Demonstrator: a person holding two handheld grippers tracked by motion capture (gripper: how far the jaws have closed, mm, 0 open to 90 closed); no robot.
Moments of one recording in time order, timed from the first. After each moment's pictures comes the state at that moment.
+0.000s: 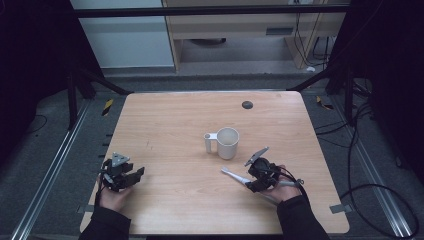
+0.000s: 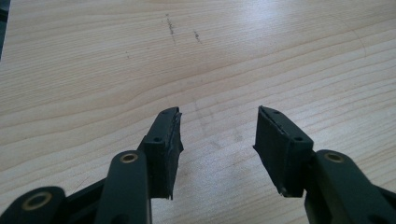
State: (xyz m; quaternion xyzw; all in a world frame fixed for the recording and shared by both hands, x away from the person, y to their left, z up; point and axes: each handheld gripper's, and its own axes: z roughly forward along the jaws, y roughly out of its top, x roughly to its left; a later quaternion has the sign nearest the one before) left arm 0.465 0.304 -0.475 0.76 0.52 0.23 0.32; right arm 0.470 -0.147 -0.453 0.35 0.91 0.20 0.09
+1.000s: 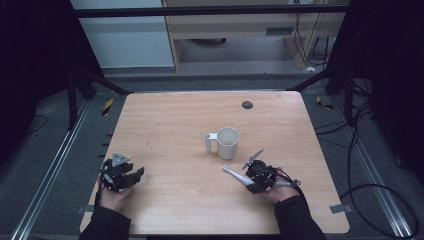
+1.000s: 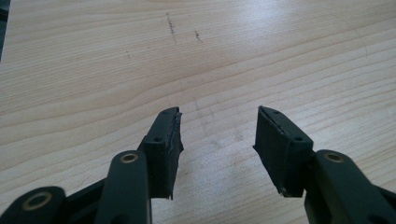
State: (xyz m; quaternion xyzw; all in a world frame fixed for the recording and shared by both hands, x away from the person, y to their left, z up) left arm 0.465 0.304 -0.475 0.76 0.52 0.23 0.32; right arm 0.475 -0.141 -0.471 0.35 0.92 0.16 0.06
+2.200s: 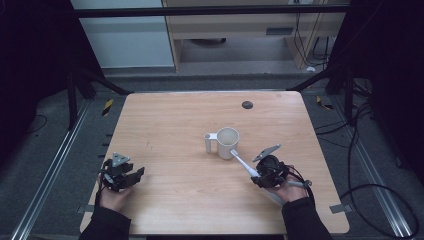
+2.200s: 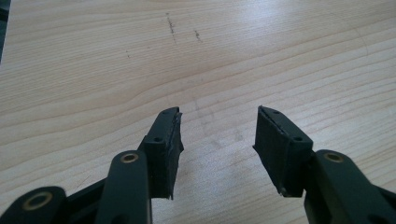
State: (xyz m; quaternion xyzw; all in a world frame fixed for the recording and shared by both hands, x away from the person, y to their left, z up) left arm 0.465 0.303 -0.475 0.76 0.52 0.23 0.32; right arm 0.464 -0.165 -0.435 0.38 0.89 0.24 0.10
